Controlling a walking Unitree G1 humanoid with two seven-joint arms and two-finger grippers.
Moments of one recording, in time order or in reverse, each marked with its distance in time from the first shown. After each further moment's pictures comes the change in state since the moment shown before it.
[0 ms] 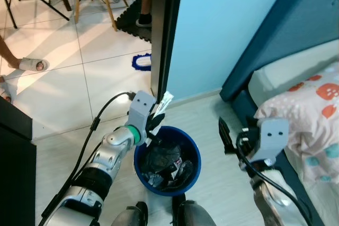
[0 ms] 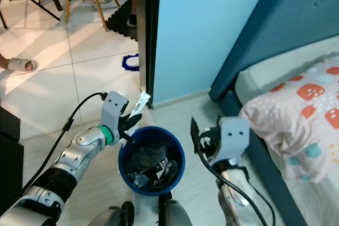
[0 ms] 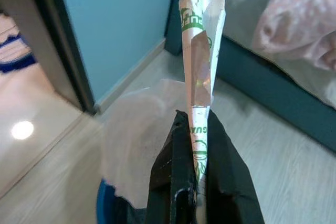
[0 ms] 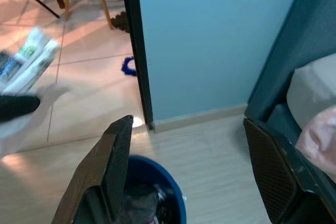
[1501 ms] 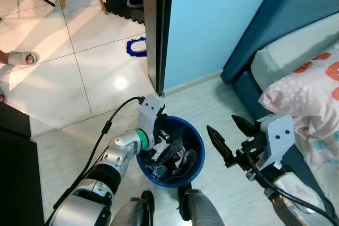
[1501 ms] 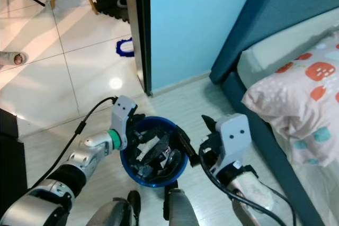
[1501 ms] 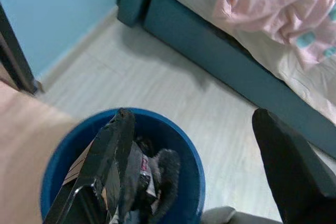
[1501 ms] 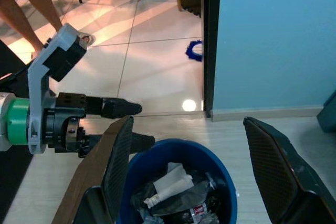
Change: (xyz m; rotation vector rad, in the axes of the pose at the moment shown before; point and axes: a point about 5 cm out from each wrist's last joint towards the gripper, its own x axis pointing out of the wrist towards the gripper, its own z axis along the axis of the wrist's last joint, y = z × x) left arm 0.005 -0.014 -0.016 -0.081 0.011 -0.142; right arm -0.016 0.016 0.039 -0.023 0.012 0.323
